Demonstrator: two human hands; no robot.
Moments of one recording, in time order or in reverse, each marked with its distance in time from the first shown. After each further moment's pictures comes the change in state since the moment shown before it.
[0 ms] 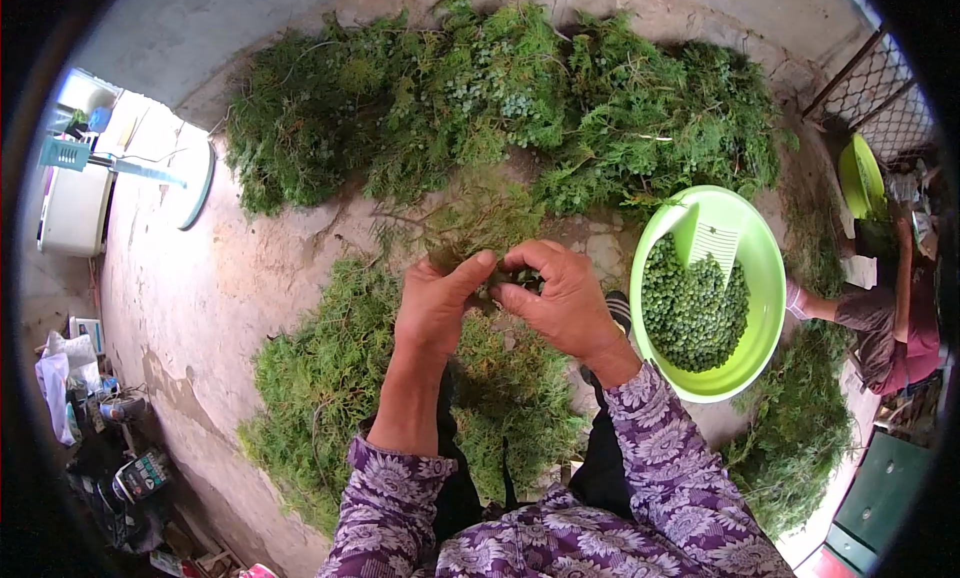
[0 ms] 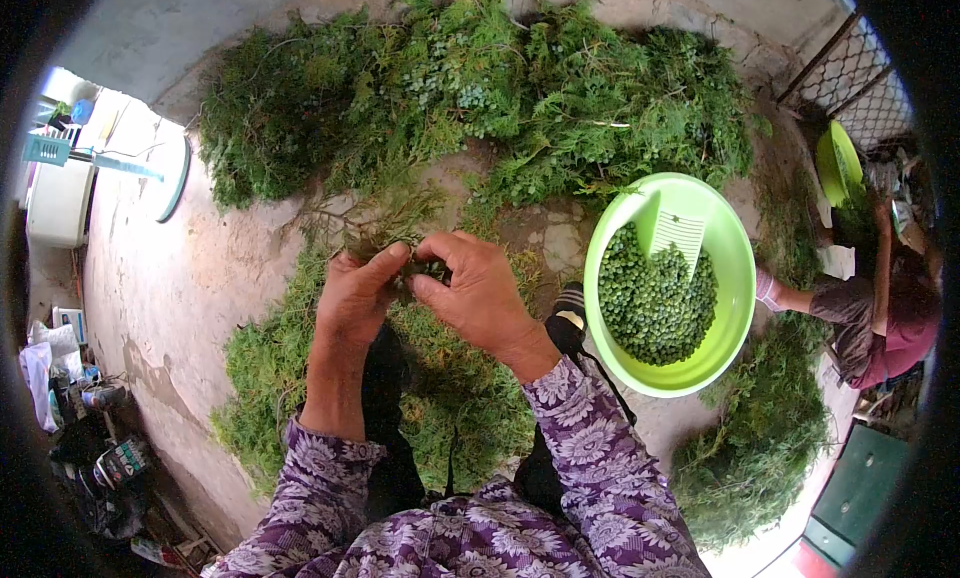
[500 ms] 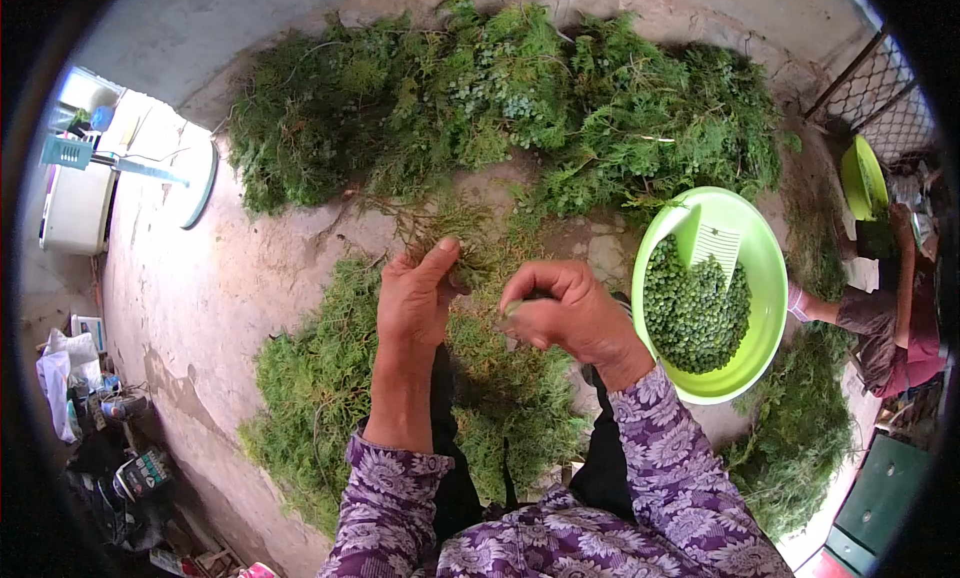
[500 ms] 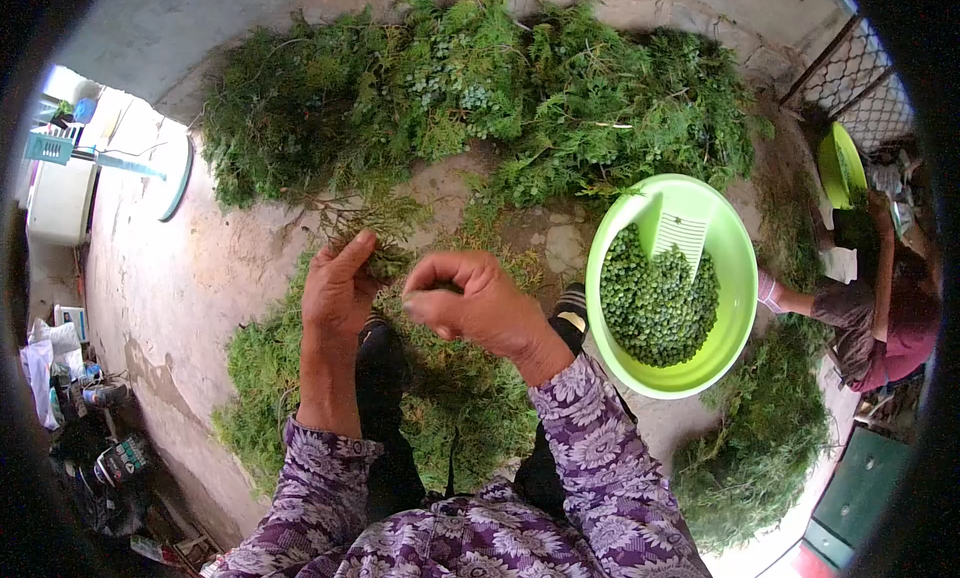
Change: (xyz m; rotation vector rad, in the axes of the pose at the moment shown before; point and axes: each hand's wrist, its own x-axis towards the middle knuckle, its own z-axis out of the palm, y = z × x) left_hand 0.009 0.001 -0.016 -0.168 0.095 0.106; right_hand -0.007 -0.014 -0.014 0.797 -0.358 0.418
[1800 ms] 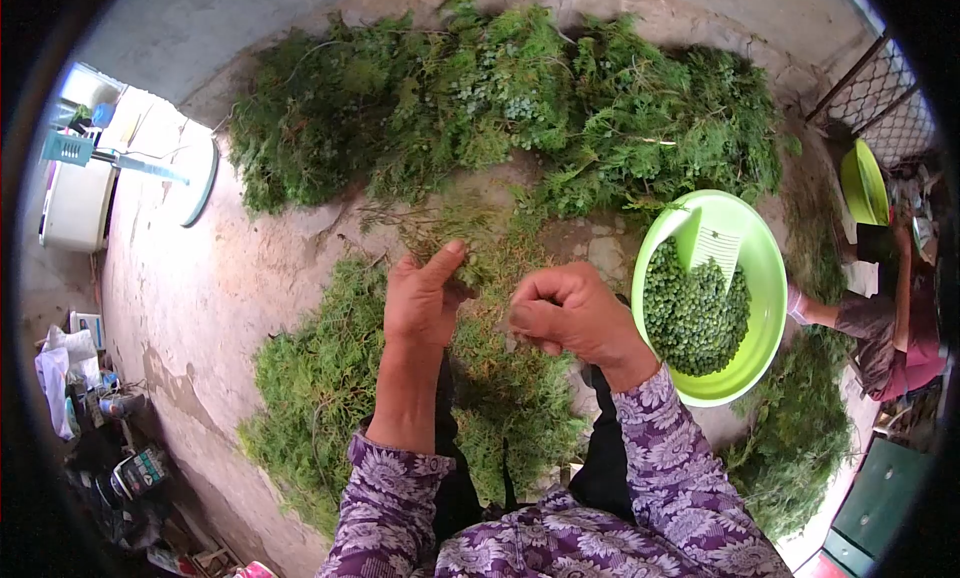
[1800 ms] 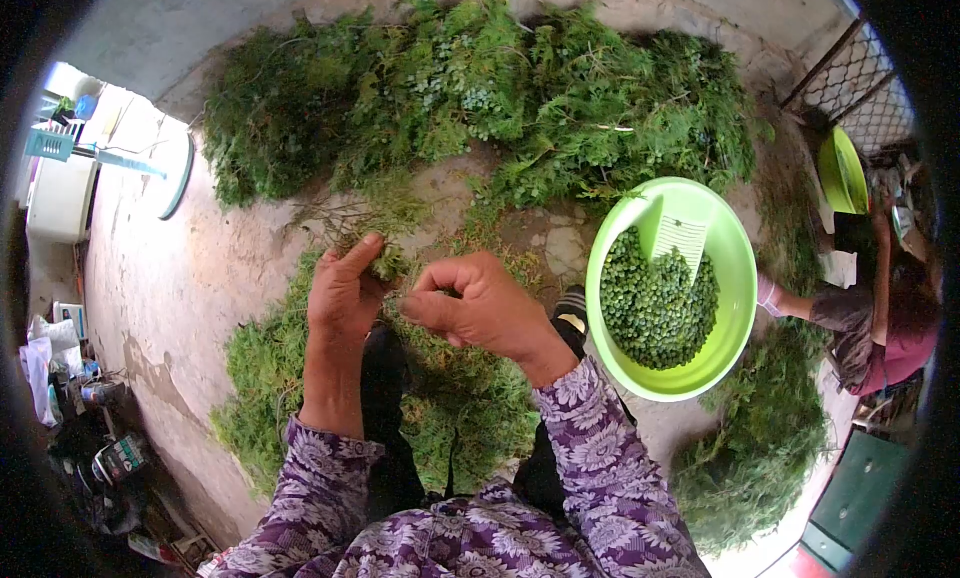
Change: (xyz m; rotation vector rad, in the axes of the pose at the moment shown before) left_hand 0.000 -0.001 0.004 -0.003 0.060 -0.063; right_hand 0.002 -0.008 0.000 -0.266 0.040 0.021
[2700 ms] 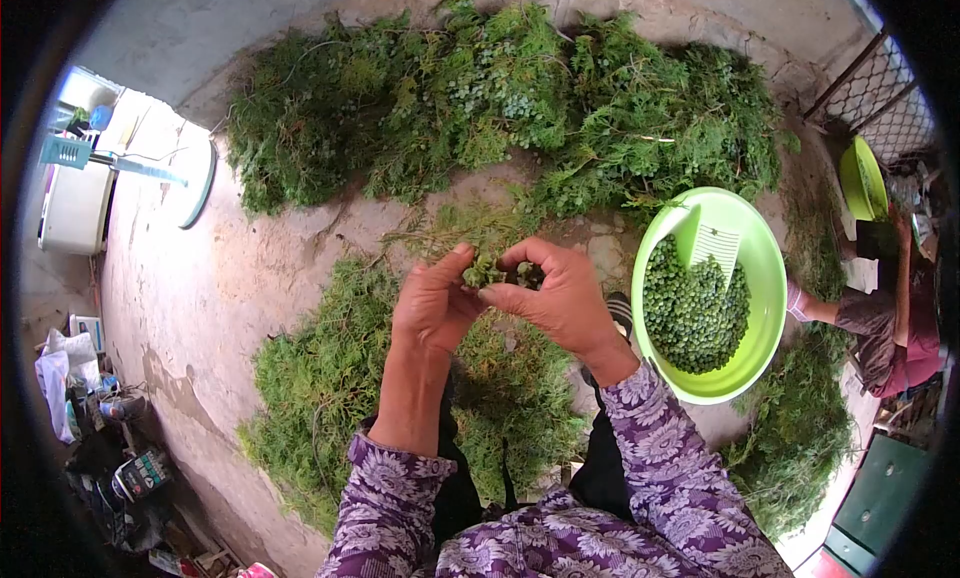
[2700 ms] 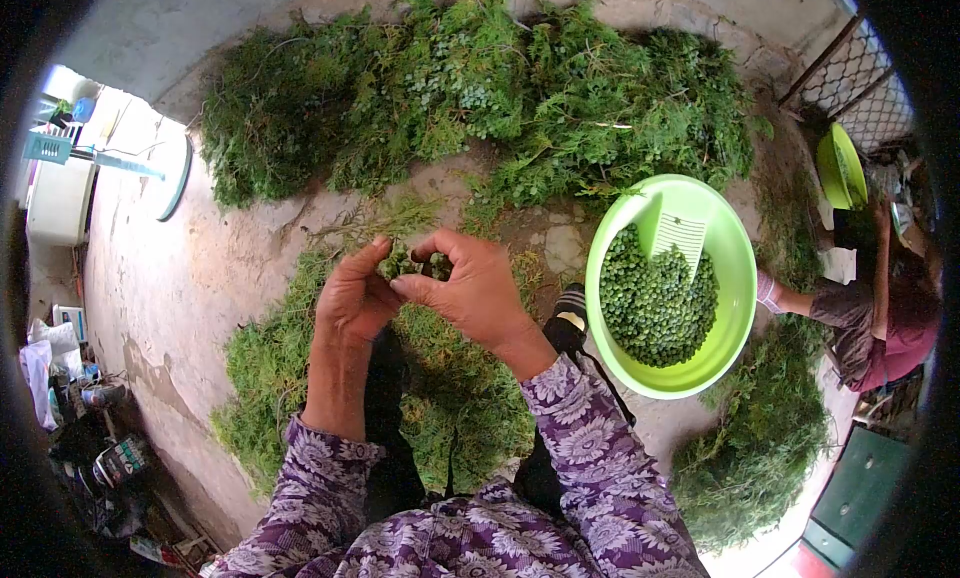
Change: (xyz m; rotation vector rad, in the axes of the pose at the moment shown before) left_hand 0.002 -0.009 -0.002 -0.214 -0.072 -0.253; right_hand 0.017 0.021 0.005 -0.395 0.380 -0.263
